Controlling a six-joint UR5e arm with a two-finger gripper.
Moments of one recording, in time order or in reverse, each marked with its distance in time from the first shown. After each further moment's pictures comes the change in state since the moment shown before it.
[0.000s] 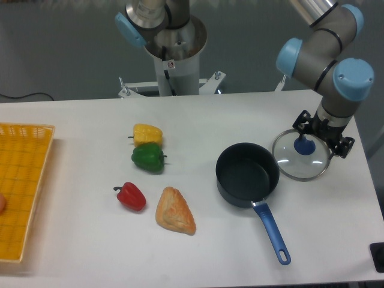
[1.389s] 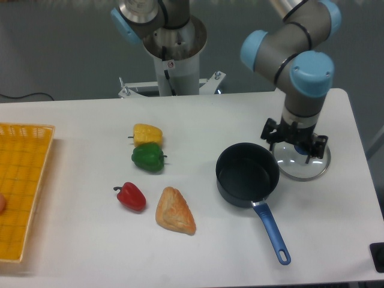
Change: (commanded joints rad) arm -0.205 0.107 -0.035 0.011 -0.026 -0.655
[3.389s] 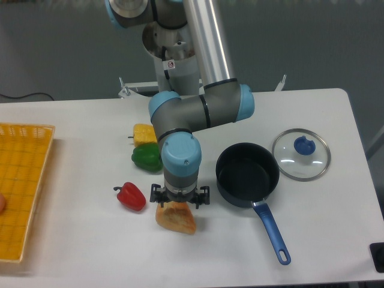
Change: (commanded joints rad) arm -0.367 -0.207 0.015 0.060 -0.061 -0.588
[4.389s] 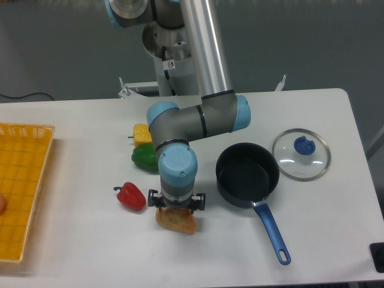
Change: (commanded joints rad) arm -0.009 -0.029 0.012 0.002 0.003 0.034
